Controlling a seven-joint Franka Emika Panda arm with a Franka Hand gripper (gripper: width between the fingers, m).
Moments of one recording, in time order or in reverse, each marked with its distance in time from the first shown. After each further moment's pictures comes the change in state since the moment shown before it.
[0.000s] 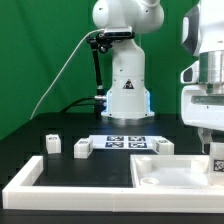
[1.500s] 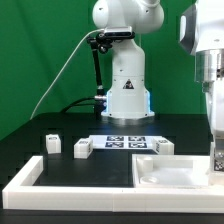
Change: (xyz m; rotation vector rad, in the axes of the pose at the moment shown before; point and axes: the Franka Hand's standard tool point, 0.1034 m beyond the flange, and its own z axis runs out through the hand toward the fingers) arm 0.007 0.001 -0.002 0.002 0.008 0.657
